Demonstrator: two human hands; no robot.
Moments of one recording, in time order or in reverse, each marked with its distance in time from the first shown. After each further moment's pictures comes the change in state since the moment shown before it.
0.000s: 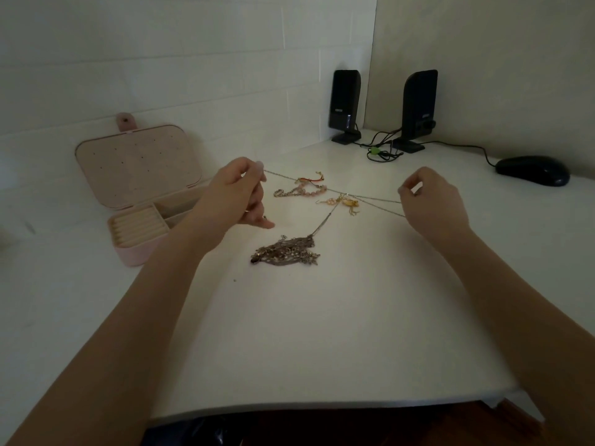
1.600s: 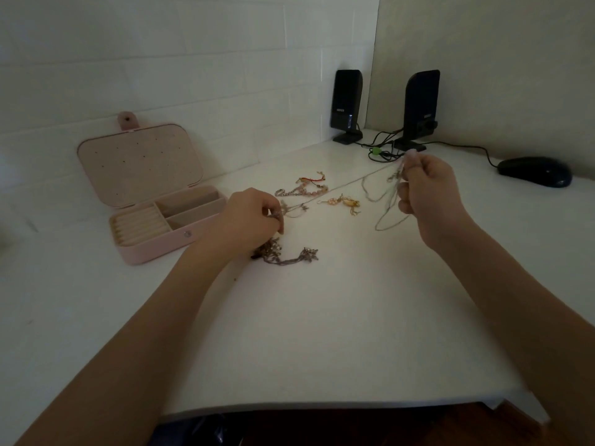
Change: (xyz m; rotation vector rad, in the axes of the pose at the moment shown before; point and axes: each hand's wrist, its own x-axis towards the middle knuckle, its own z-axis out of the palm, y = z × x) left_hand -0.004 -0.012 0.016 0.763 -0.033 0.033; right_hand -0.011 -0.031 -0.009 0.844 -0.091 0.071
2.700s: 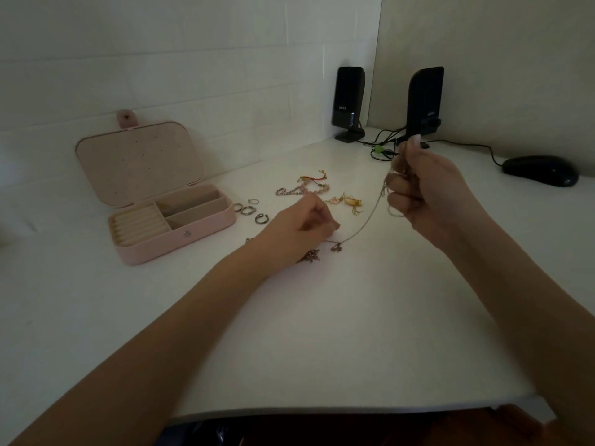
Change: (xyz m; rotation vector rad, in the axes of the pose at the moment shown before) left_hand -0.008 0.015 0.041 -0.417 -0.204 0.181; right_hand -0.009 -0.015 0.000 0.449 -0.247 0.159
